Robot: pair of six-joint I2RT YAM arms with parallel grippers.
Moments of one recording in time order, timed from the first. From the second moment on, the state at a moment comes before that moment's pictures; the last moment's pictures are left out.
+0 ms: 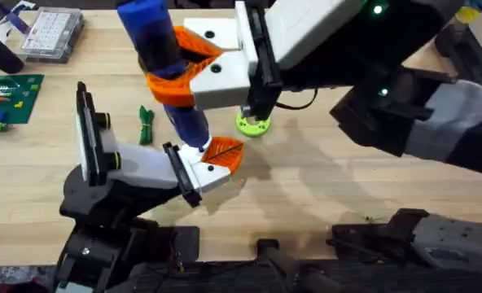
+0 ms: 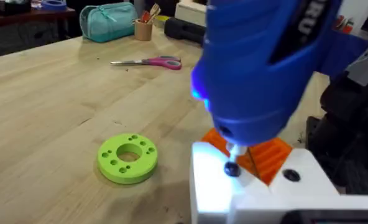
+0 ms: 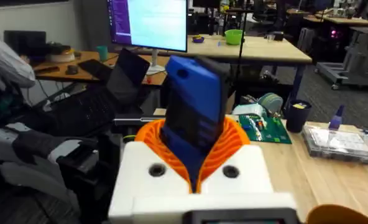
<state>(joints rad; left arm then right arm) -0.22 0.01 0.01 -0.08 0.88 -0.13 0.76 1.35 0.87 0.69 -0.91 0.12</state>
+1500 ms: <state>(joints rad) -0.22 0.01 0.01 -0.08 0.88 -0.13 0.77 1.36 0.87 0.70 -0.90 0.11</state>
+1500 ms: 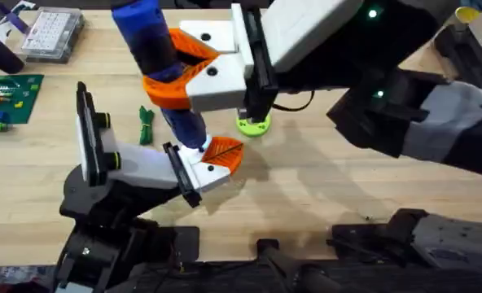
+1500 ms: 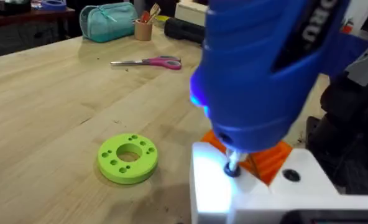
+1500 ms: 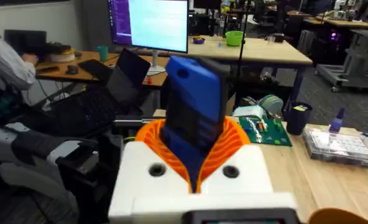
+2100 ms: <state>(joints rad) -0.22 0.01 0.01 -0.08 0.88 -0.13 0.76 1.36 0.87 0.68 -0.90 0.11</state>
